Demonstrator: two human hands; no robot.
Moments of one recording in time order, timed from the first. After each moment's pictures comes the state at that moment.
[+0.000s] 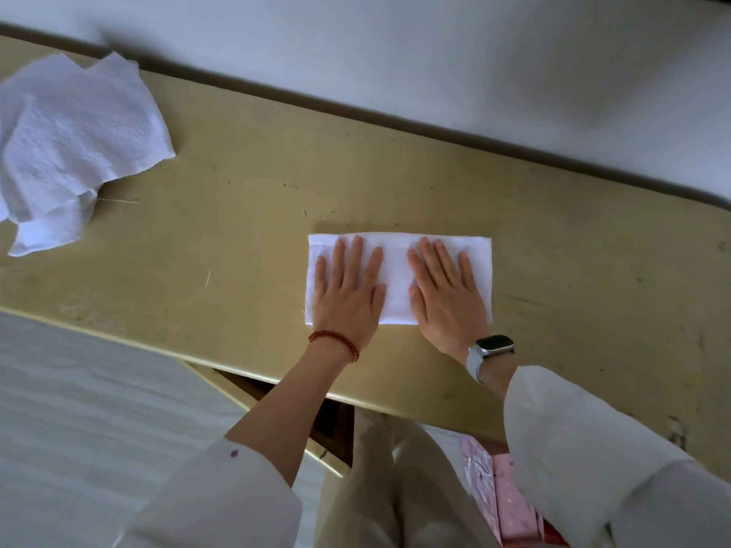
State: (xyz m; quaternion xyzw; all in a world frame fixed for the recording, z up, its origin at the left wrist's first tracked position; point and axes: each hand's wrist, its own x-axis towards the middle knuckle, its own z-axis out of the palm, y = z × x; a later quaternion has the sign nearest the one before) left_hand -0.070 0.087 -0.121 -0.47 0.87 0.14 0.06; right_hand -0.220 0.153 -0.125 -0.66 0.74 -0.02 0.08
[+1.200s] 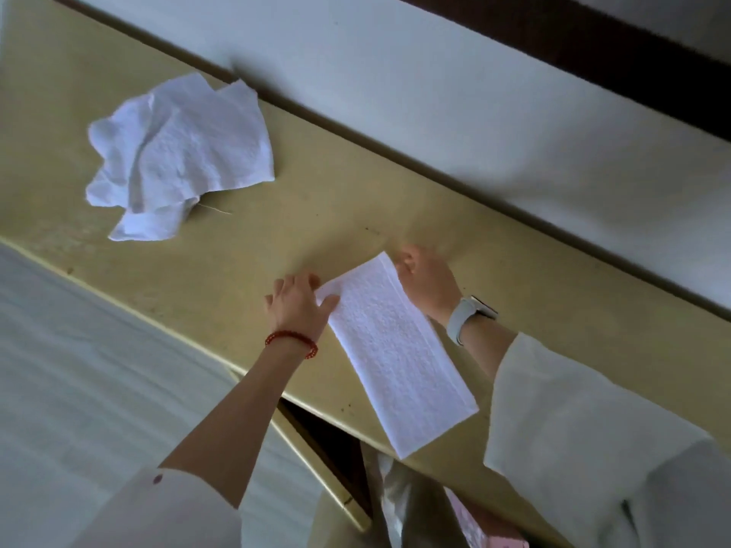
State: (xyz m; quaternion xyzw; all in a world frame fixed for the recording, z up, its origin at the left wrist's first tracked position) left_hand 0.033 0.004 -0.092 -0.72 0.64 0.26 -0.04; right_hand -0.155 0.002 -0.086 -0.58 0.74 -0.11 0.32
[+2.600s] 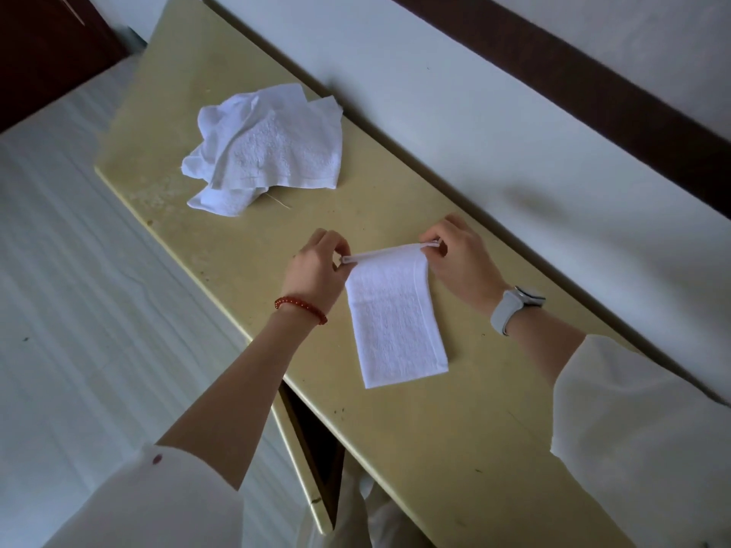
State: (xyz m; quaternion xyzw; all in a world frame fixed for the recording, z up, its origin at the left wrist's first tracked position) left_hand 0.036 -0.015 -0.030 -0.69 0.64 0.22 -0.26; right_hand -0.170 -0.056 -0.033 -0.77 0.53 -0.25 0.25
